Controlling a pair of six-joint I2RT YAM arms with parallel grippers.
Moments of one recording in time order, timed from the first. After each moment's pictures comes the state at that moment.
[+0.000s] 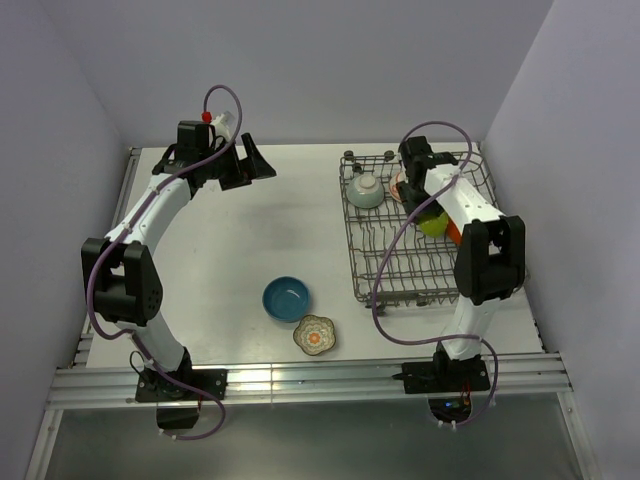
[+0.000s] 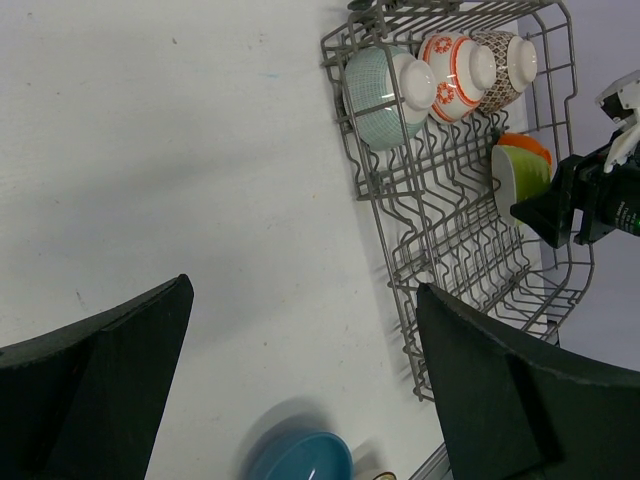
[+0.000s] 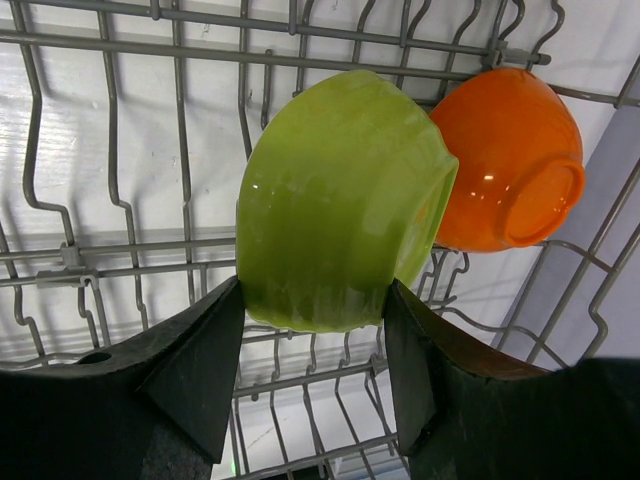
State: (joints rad) left arm -0.18 1.73 1.49 -0.38 0.53 -0.47; right arm 0.16 1.82 1.53 -0.95 0.32 -0.12
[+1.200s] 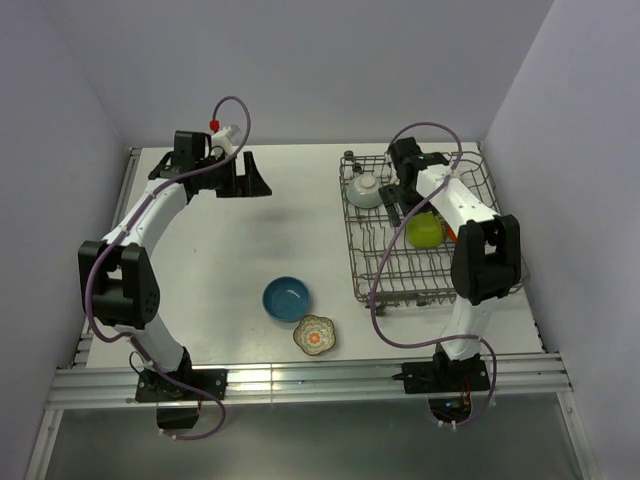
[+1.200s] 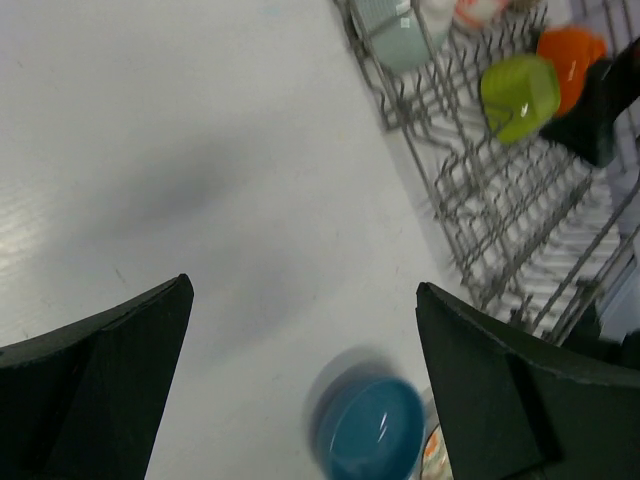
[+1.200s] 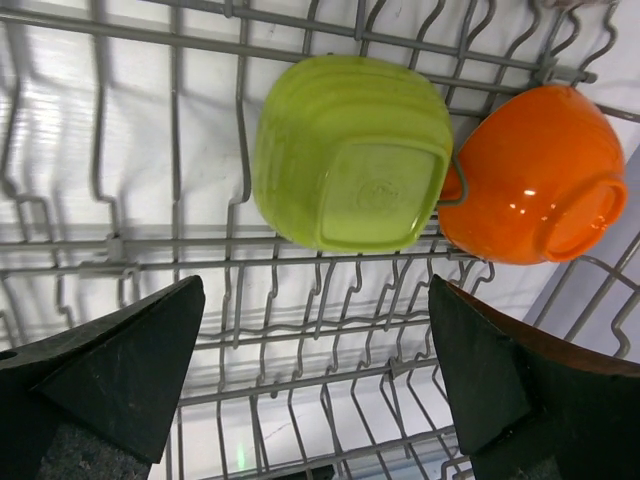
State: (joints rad) left arm -0.16 1.72 1.45 -0.42 0.61 -0.28; right arm 0.22 1.86 1.54 -0.96 0.31 -0.10
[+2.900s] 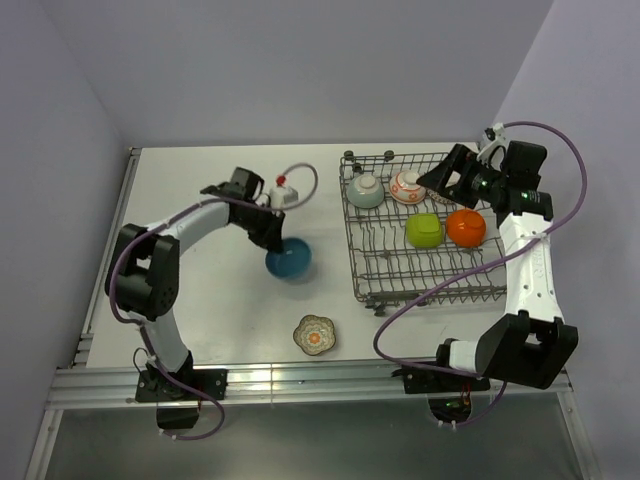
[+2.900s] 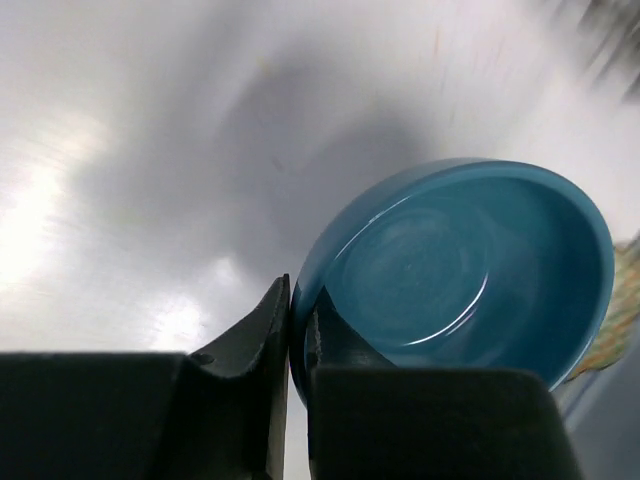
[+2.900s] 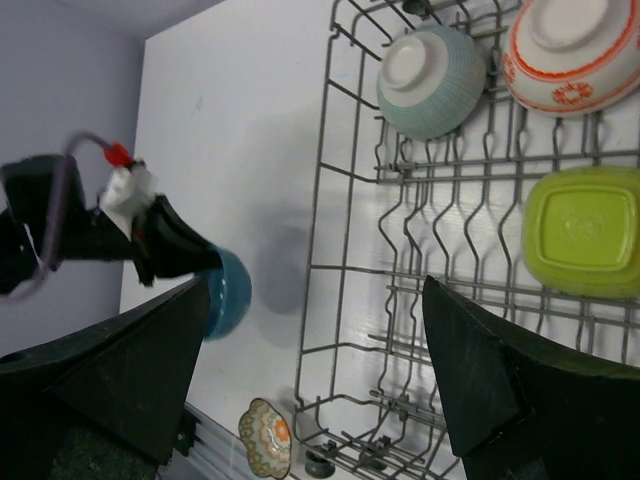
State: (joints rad) left arm -0.42 1.80 1.23 -0.62 0.53 0.30; right arm -0.26 1.28 1.27 -0.64 -0.71 0.33
